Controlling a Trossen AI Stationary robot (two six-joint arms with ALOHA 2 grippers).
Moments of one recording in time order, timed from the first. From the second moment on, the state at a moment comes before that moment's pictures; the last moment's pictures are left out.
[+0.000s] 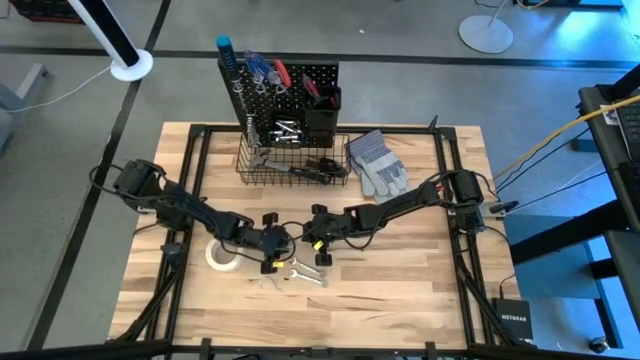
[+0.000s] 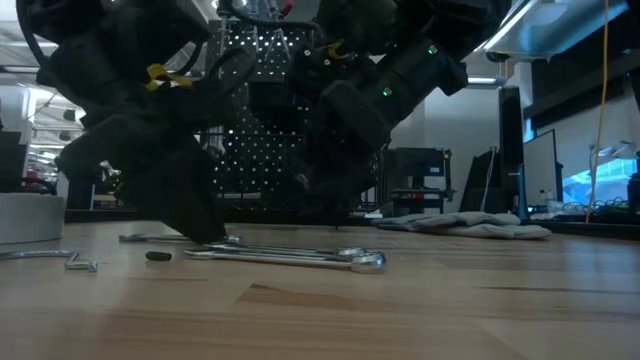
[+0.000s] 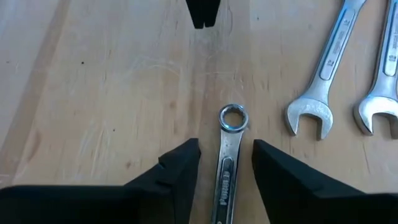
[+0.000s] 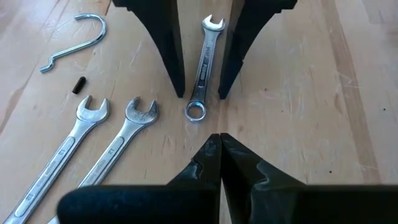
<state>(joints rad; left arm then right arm) -0.29 1.67 0.62 0.10 -0.27 -0.26 0.14 2.00 1.19 0.07 0.03 0.02</state>
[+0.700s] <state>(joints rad) -0.25 1.67 0.60 0.10 -0.25 -0.23 0.14 2.00 1.19 0.07 0.03 0.02</state>
